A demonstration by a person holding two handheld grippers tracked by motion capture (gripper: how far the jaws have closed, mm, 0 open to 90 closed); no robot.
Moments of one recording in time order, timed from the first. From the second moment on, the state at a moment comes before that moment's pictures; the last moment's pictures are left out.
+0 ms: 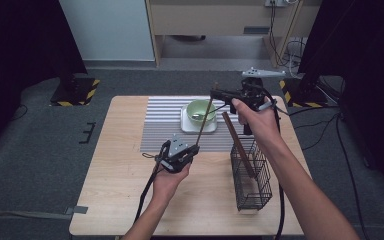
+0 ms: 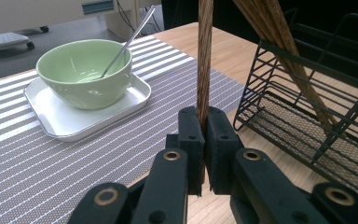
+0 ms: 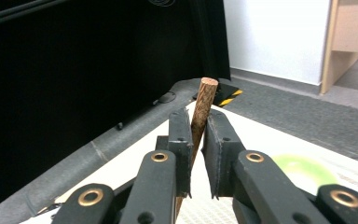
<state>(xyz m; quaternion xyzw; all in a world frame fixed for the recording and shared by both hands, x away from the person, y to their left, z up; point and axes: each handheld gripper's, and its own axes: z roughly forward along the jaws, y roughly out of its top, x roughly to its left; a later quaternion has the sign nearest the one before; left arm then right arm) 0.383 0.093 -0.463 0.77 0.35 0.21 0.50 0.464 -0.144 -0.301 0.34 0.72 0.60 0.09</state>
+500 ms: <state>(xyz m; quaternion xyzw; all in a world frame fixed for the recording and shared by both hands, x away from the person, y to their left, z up) 0.384 0.097 -0.470 0.75 0.36 0.22 0.51 0.462 -0.143 -0.297 0.34 0.71 0.62 0.07</state>
